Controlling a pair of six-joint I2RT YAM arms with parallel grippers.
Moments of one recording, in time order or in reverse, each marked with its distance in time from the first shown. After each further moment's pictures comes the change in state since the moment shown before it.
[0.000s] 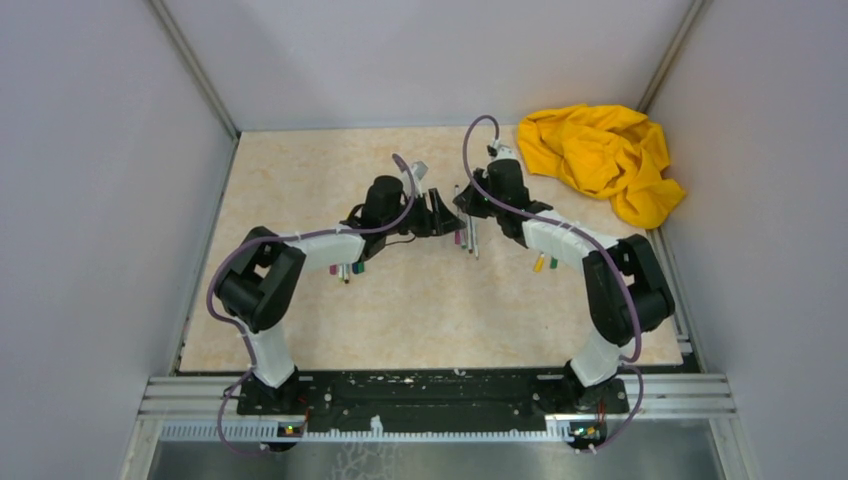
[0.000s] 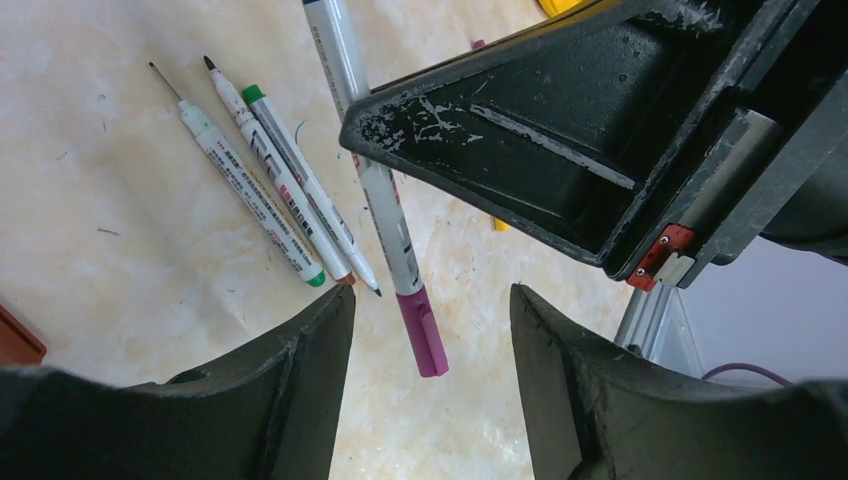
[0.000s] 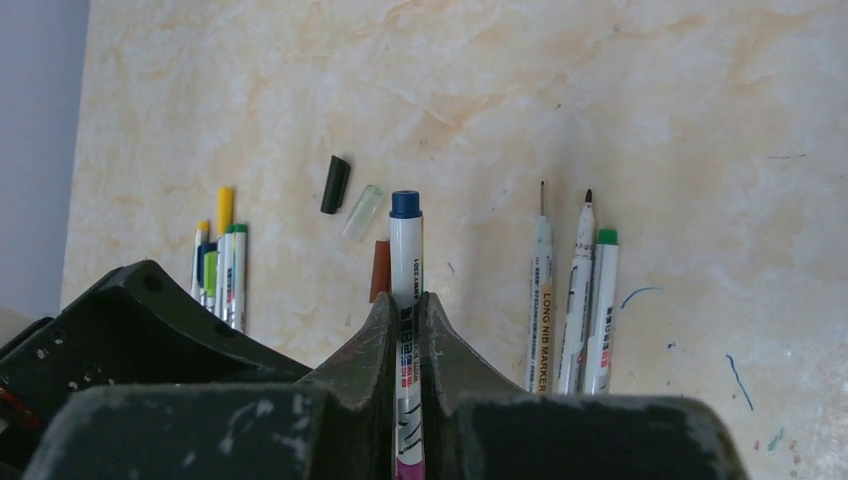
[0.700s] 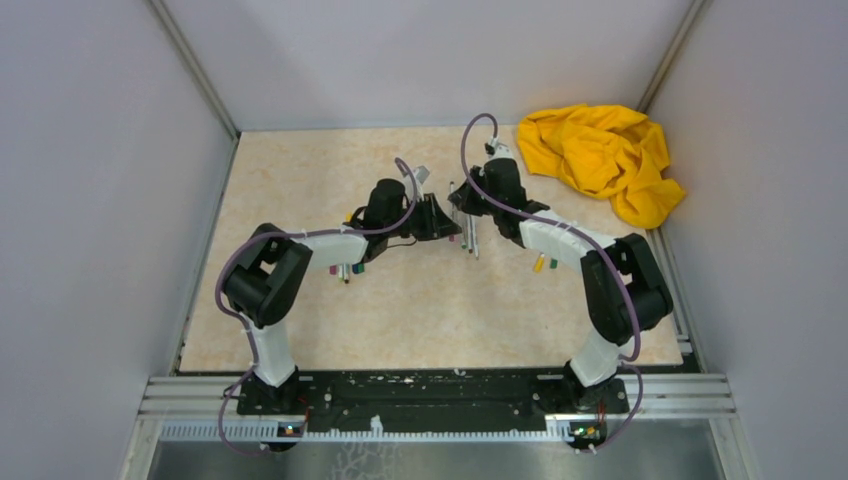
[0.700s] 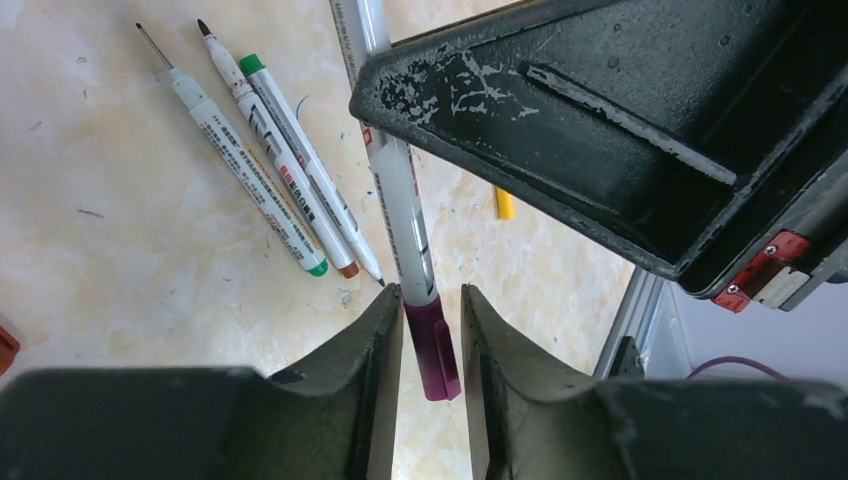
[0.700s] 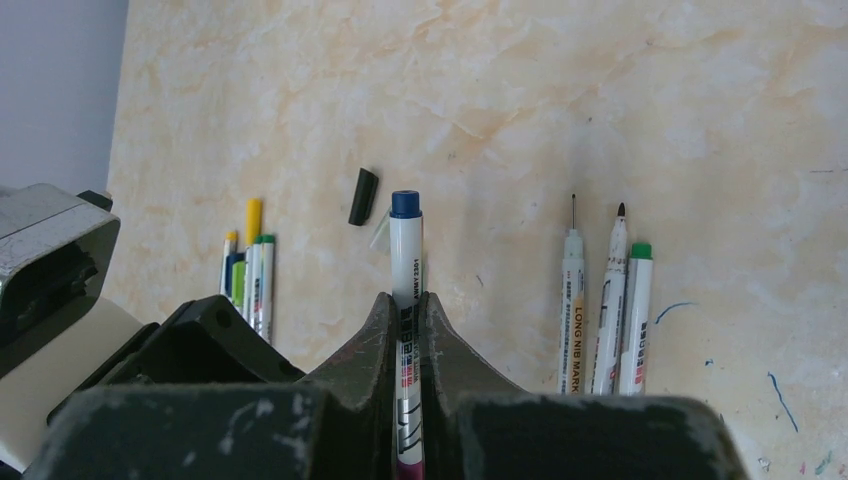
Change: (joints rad) left arm -0.002 0.045 -0.003 0.015 0.029 -0.029; right arm 0.023 0.013 0.011 0.034 0.003 0.036
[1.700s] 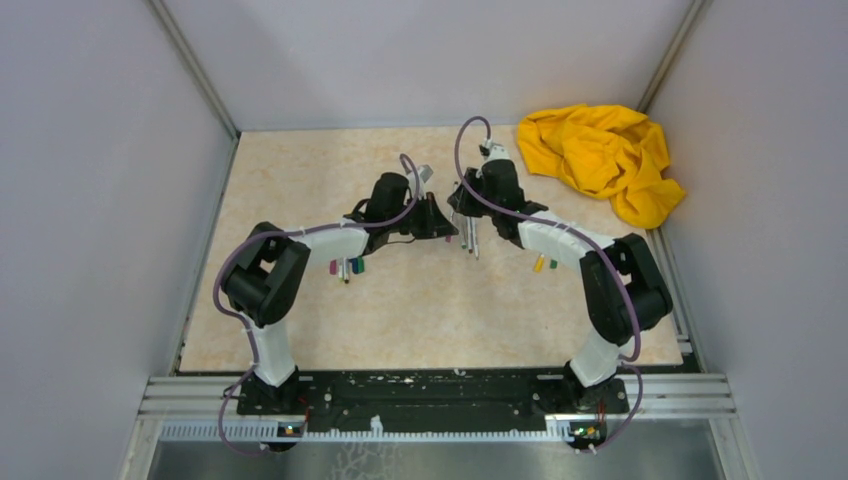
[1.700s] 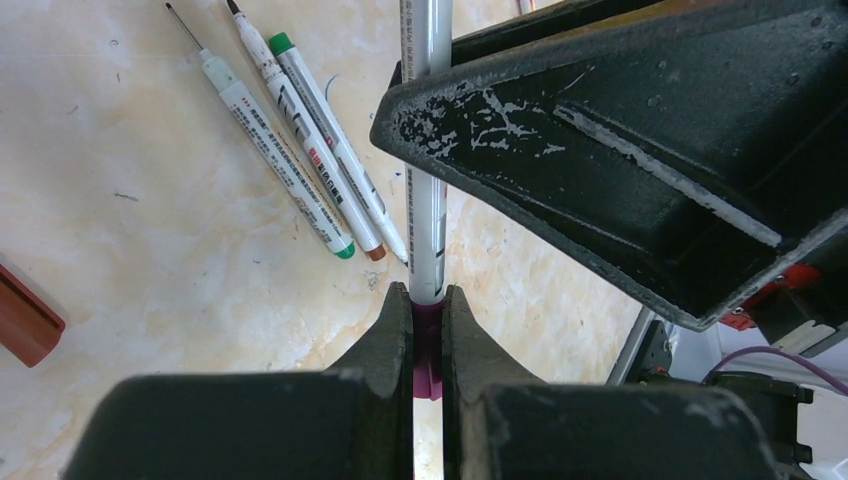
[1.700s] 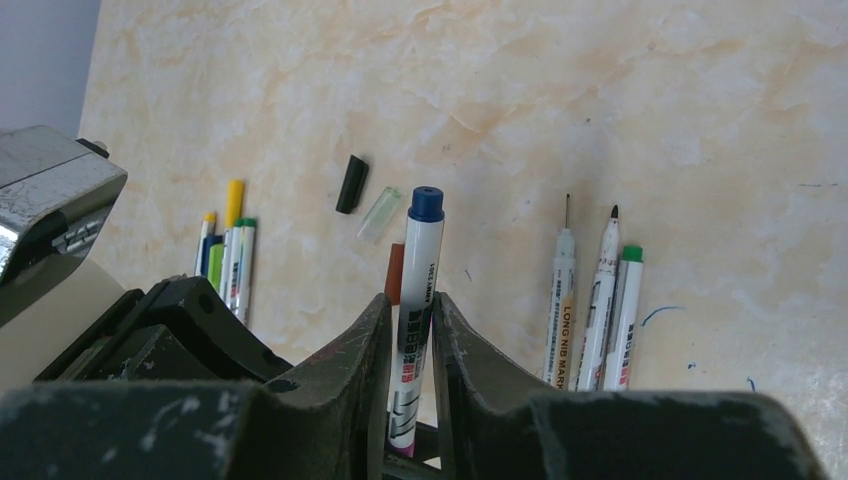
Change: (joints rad) left arm 0.005 0.005 0.071 -0.161 0.005 0.077; right arm 0.013 0.000 -0.001 -0.003 0.000 -0.069
